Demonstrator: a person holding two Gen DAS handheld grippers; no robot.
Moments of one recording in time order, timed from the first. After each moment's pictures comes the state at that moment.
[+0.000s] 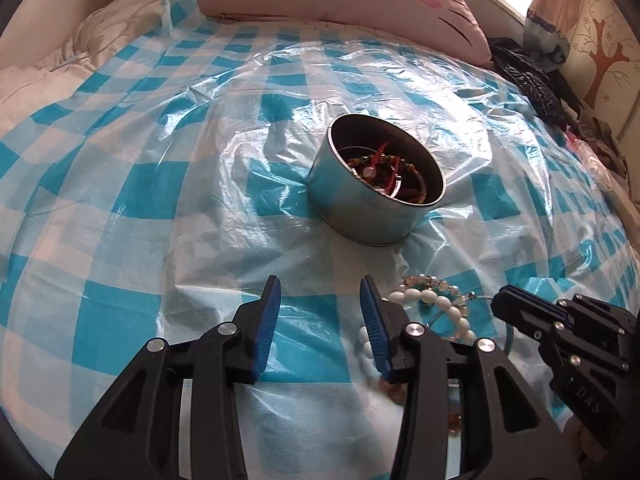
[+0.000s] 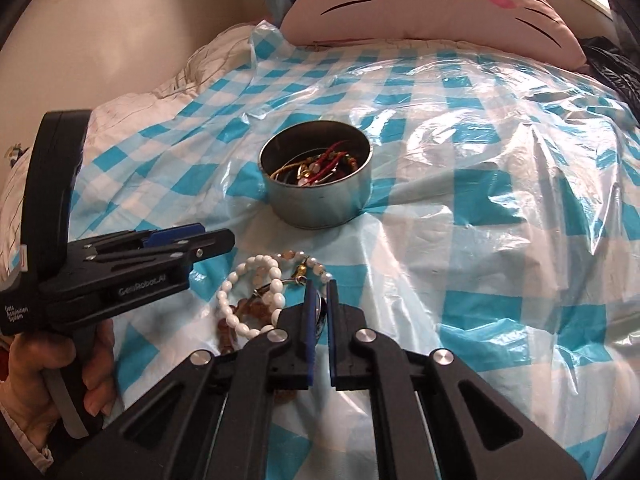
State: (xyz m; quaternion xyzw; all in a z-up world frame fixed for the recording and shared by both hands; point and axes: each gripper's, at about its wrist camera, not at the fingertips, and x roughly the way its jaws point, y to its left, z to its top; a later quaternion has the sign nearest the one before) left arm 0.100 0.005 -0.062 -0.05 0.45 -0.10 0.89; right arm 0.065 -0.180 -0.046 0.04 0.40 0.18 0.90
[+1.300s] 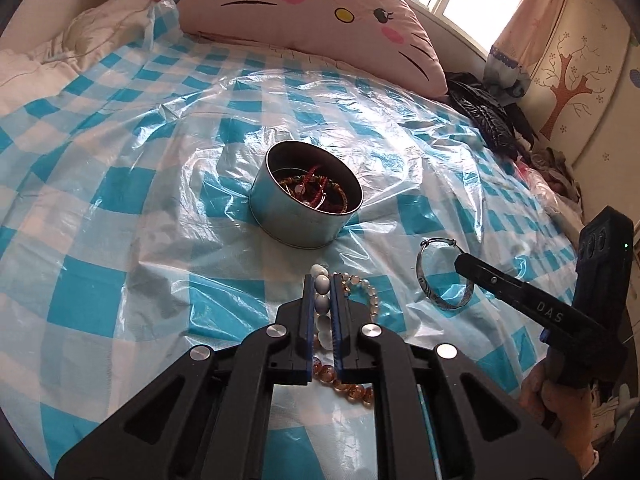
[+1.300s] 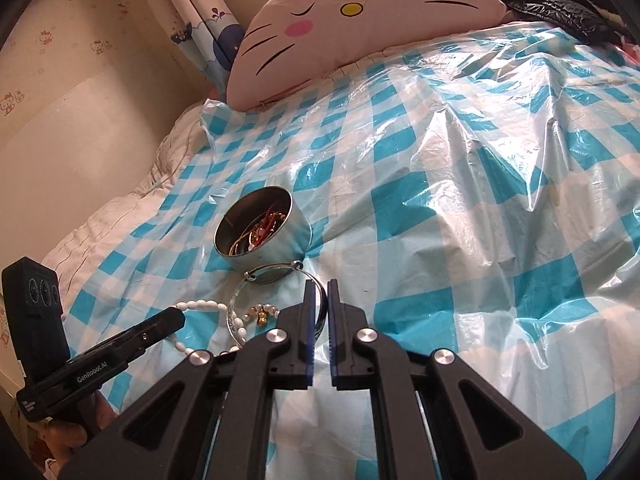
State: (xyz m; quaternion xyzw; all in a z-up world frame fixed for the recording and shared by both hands) left arm 0.057 -0.003 -0.035 -0.11 0.40 -0.15 0.90; right arm 0.058 -0.248 -0.036 0.20 0.35 0.14 0.90
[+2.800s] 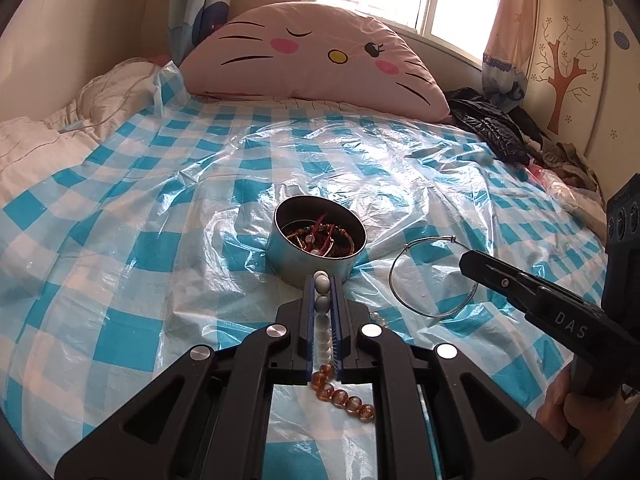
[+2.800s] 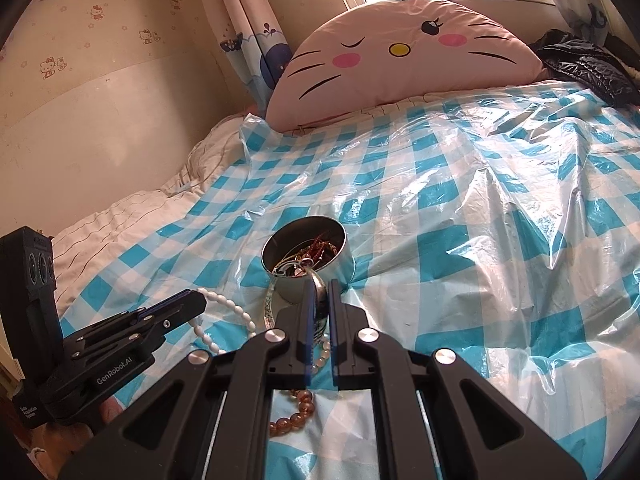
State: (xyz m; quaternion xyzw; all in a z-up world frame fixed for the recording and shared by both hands) left arm 0.039 -0.012 -0.005 -0.04 0.33 -0.12 0.94; right arm 0.039 -0.221 -0.007 0.15 0.28 0.18 0.93
